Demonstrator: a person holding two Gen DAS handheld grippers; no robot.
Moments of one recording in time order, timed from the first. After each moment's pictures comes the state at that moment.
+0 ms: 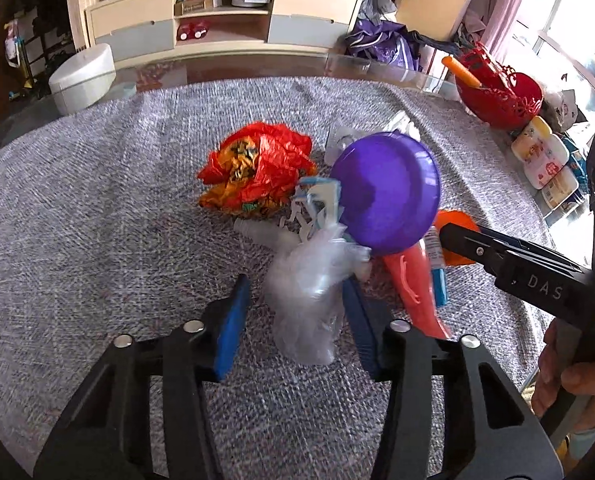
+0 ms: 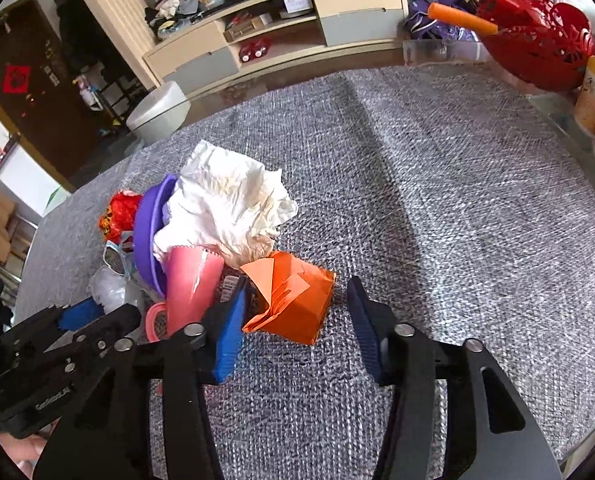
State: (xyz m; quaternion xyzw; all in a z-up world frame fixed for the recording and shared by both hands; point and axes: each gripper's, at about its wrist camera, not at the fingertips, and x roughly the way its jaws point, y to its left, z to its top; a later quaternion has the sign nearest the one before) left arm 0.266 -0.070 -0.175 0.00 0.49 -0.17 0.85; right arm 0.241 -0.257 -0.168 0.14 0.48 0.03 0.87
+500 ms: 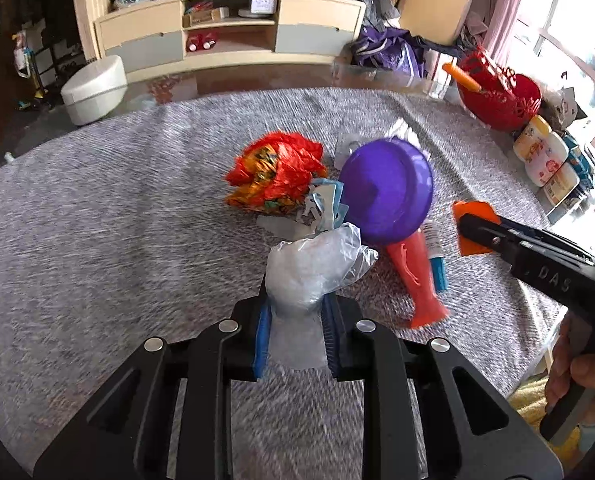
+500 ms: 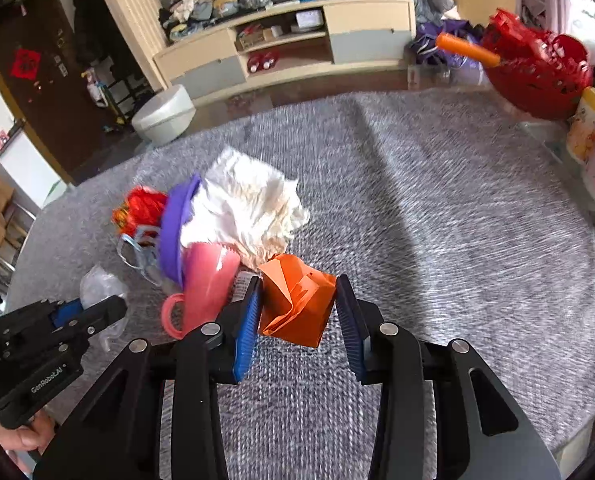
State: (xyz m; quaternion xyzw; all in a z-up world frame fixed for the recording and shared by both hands) left arm 0.244 -0.058 -0.151 0.01 0.47 -0.15 0.87; right arm 0.219 -0.253 -0.139 0.11 0.45 0.03 0.89
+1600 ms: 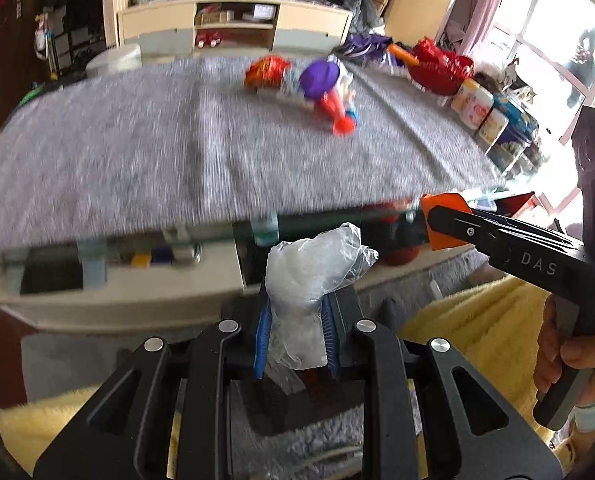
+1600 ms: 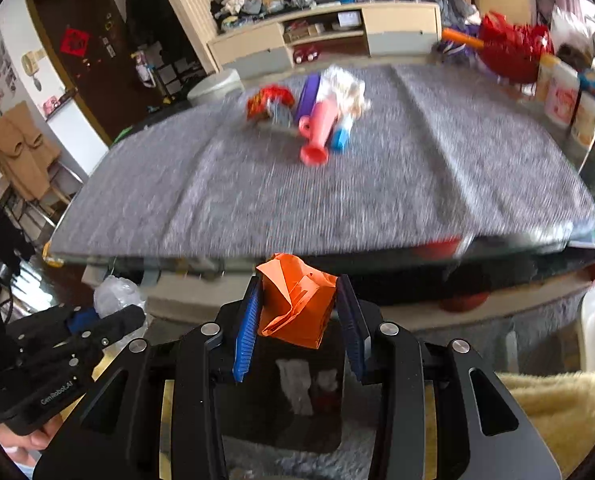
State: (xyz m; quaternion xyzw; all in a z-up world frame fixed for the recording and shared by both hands) left arm 0.013 -0.013 -0.148 -0.02 0.47 -0.17 0.87; right arm 0.023 -0.193 -0.135 0.11 0.46 0.10 0.88
